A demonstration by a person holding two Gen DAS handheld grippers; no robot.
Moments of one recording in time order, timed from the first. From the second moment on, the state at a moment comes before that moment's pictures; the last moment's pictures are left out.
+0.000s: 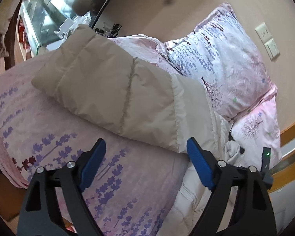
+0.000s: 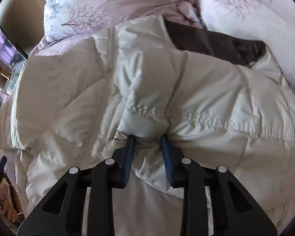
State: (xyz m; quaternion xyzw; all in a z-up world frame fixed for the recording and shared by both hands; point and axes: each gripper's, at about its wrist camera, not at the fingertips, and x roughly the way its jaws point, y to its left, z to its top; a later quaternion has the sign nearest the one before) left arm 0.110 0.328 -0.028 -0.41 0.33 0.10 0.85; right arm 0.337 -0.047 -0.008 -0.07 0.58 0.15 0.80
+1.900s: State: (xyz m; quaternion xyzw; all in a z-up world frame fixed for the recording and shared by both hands) left arm 0.252 0.010 0.116 -0.19 0.34 -0.23 0.89; right arm 0.229 -0.323 0.091 0.13 0.44 0.04 0.89
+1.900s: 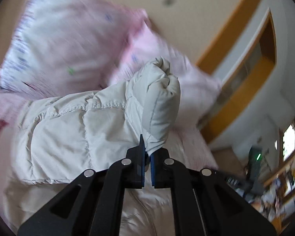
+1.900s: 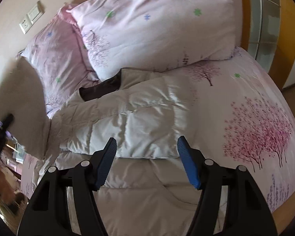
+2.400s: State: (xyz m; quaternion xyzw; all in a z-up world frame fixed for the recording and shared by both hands) left arm 0.254 -0.056 0.039 -0.13 0.46 -0.29 0.83; right arm 0.251 -0.317 0.075 0.18 0.47 0.09 0.86
